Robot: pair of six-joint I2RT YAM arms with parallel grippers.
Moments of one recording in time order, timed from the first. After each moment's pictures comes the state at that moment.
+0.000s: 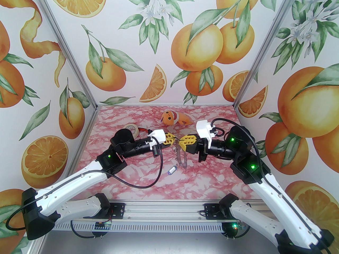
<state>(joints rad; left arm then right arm) -0.86 1.11 0.99 0.18 0.42 0.30 0.57 0.86 1.07 -0.29 -0.77 -0.05</state>
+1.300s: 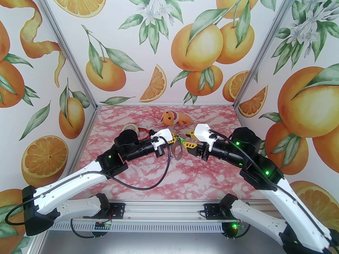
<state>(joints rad) -0.97 1.13 1.05 0.08 0.17 0.38 0.66 0.85 1.20 -0.51 -0.40 -0.24</state>
